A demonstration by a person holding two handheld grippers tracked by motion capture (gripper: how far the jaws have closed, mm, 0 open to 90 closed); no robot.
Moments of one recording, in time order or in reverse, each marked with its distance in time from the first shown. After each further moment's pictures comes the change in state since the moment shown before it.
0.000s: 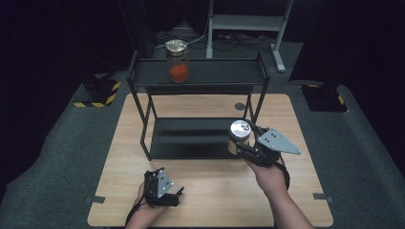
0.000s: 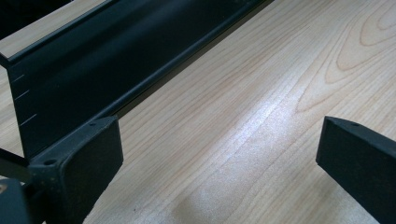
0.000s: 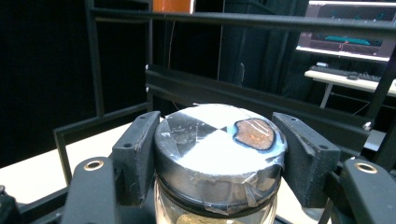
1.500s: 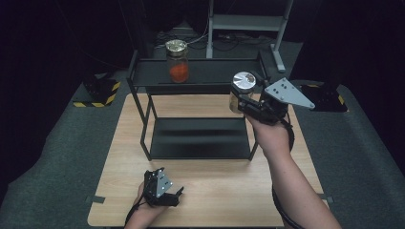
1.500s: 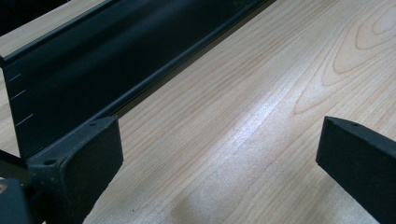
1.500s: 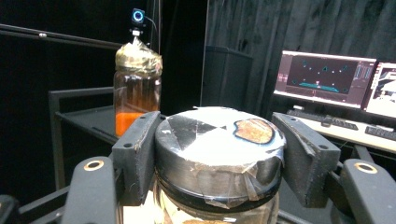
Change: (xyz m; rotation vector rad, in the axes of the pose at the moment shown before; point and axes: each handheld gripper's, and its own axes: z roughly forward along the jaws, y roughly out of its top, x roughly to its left) left arm 0.003 -0.002 -0.001 -0.009 -0.015 -0.010; right arm -0.019 0.091 0.038 -0.135 -0.065 -0.024
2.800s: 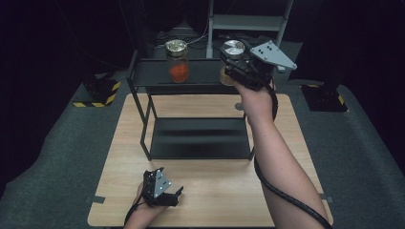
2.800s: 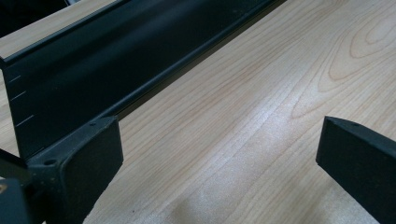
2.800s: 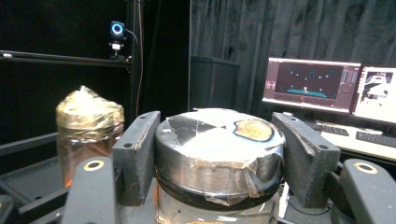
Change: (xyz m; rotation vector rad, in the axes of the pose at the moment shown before) left arm 0.003 -0.005 -0.003 -0.025 -0.009 -0.018; right arm -0.004 0.029 0.075 -0.020 -0.066 0.039
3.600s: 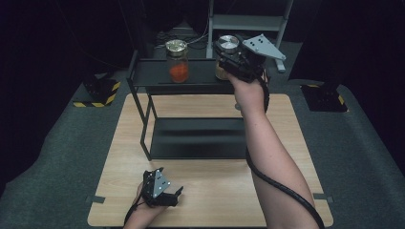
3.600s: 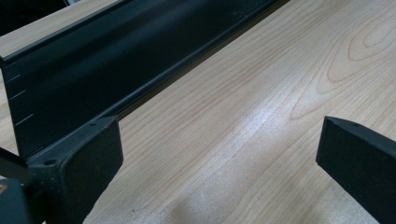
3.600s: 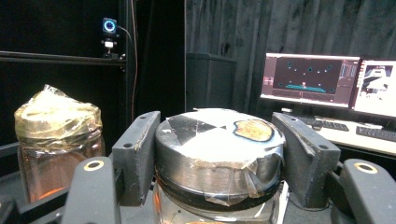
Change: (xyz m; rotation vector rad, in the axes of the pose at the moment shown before) left arm 0.002 -0.002 -0.001 -0.008 -0.003 -0.013; right arm -0.002 -0.006 0.028 0.012 -0.011 0.020
